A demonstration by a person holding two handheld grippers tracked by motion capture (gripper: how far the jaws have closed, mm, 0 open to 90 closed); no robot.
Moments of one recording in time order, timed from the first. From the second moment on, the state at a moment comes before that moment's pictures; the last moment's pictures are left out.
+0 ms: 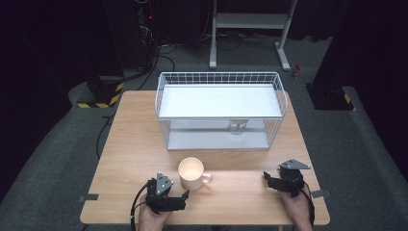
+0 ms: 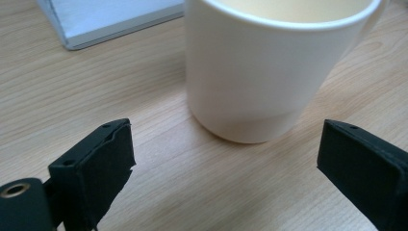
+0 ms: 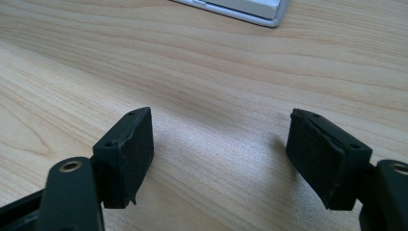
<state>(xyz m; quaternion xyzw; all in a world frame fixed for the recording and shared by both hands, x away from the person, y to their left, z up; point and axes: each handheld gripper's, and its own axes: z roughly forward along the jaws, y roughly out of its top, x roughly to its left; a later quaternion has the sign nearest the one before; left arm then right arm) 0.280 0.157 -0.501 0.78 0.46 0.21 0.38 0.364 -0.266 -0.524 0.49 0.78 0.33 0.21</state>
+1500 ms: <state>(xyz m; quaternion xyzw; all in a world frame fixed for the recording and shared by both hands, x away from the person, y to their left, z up) 0.325 0.122 -0.476 0.77 0.43 0.21 0.42 0.363 -0.266 -0.524 0.49 0.78 0.33 0.22</state>
